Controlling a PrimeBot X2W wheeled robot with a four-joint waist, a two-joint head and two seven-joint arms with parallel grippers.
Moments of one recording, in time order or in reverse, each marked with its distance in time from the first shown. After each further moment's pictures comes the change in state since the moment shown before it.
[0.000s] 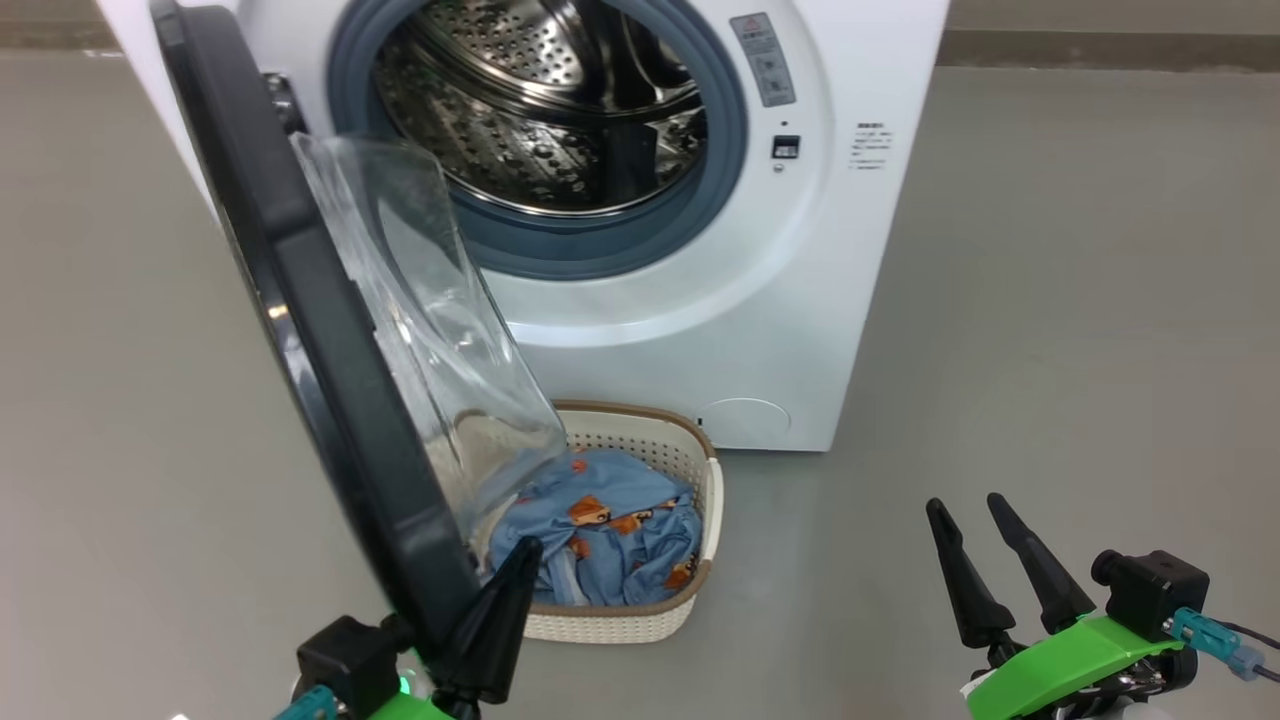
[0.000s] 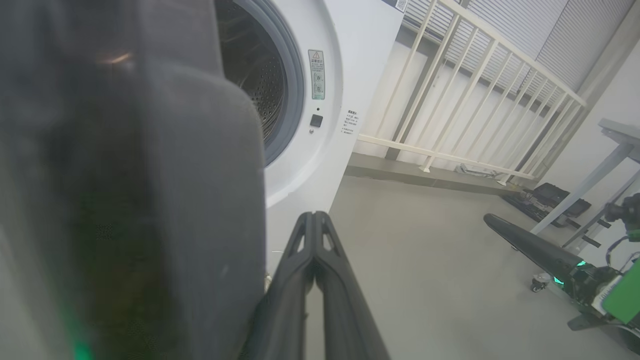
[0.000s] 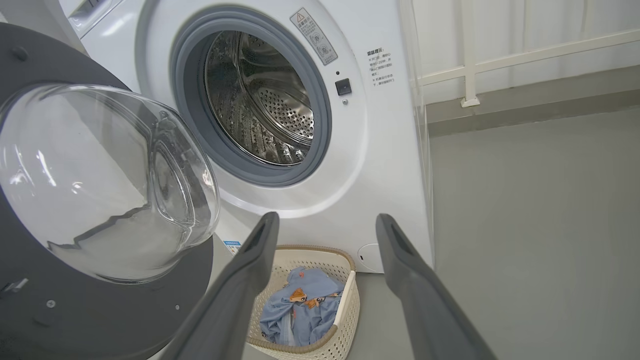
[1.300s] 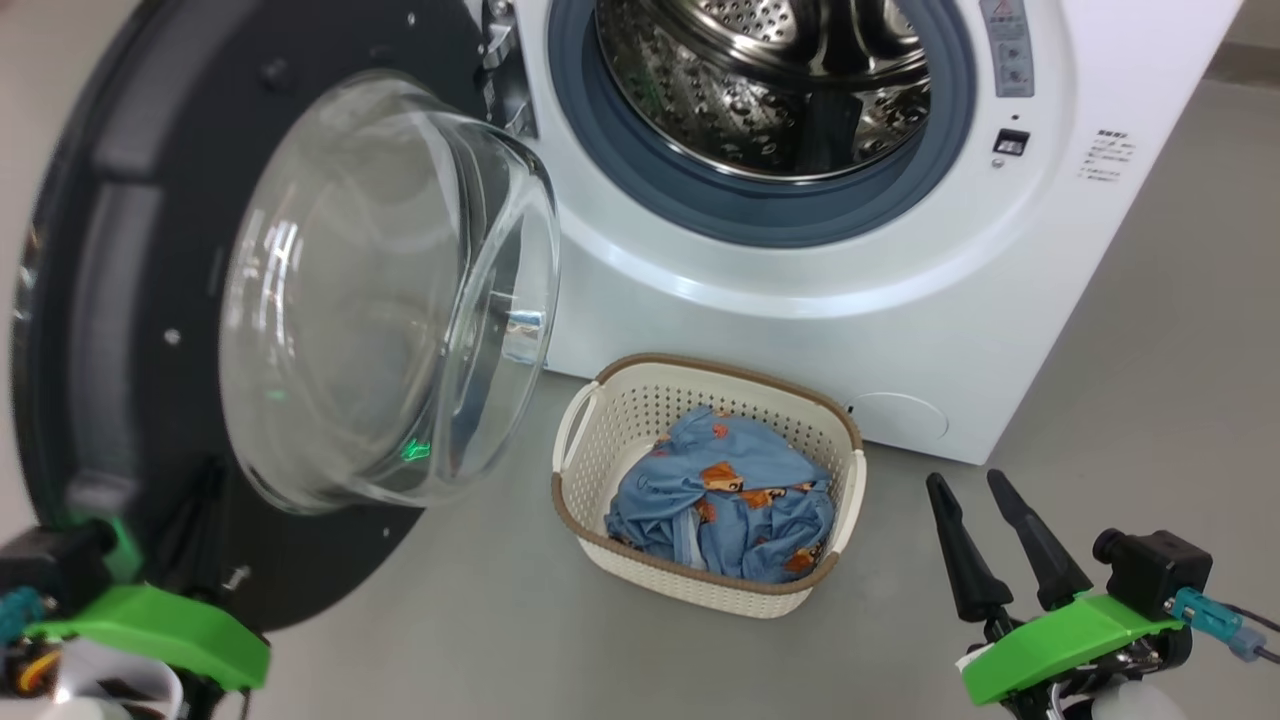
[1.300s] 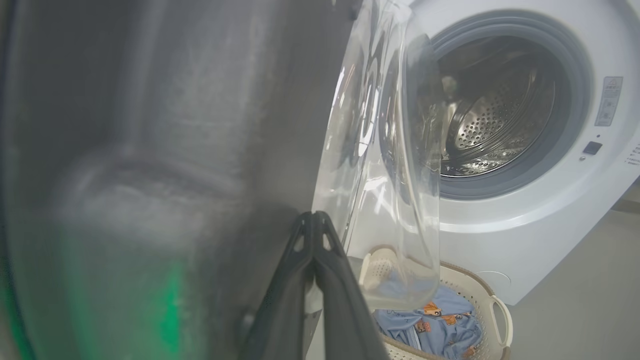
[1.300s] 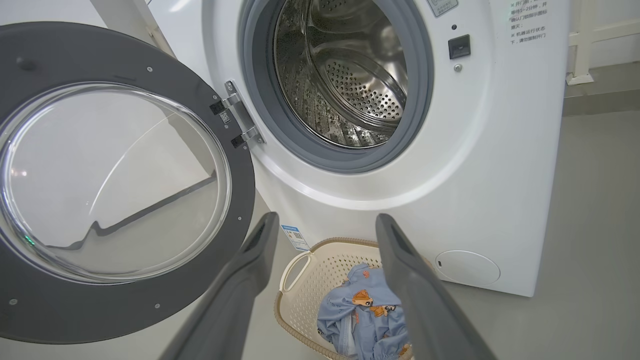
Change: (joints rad) left arm -0.119 0.228 0.241 0.110 -0.067 0.089 0.086; right arm -0.027 0.026 -0.020 0.004 0.002 0.000 0.000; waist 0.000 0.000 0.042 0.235
